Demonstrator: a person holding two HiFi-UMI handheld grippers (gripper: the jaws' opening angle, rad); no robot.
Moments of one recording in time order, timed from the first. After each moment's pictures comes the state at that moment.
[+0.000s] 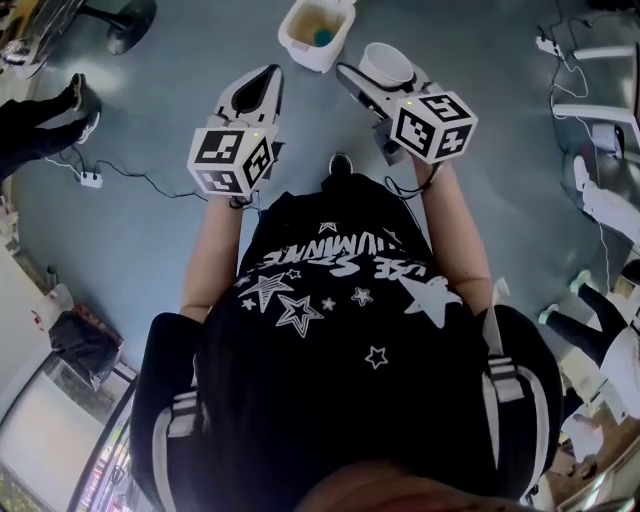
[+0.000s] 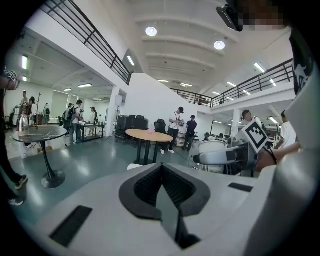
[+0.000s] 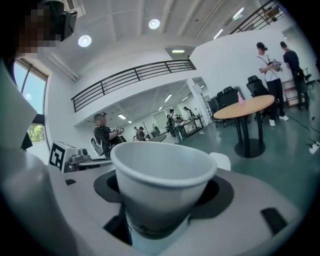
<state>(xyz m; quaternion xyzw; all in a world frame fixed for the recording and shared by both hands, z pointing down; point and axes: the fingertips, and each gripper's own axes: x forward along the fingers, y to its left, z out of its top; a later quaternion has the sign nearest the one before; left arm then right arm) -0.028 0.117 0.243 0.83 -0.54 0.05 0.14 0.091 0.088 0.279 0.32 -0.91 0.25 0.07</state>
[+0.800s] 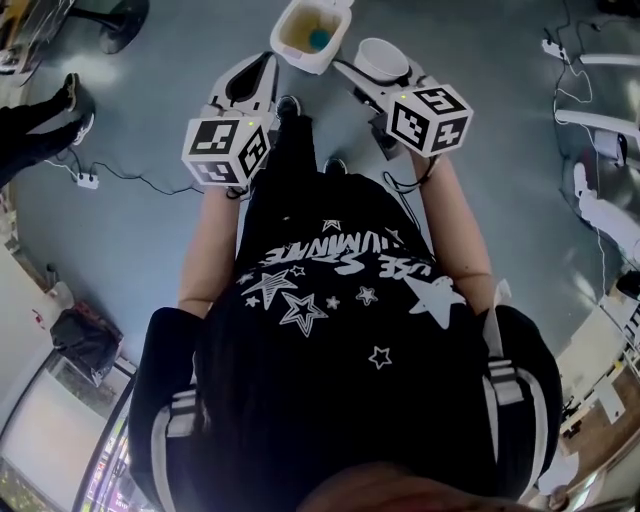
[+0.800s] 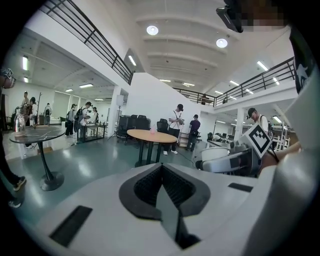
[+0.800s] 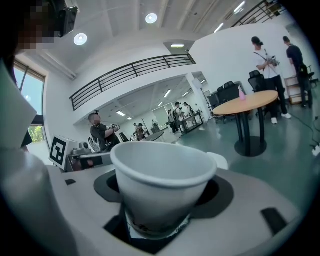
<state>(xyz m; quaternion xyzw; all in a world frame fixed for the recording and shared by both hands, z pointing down) -0.020 0.036 0.254 0.82 -0.55 0.05 0.14 0.099 0.017 0.305 0.31 -0.91 0.26 0.09</state>
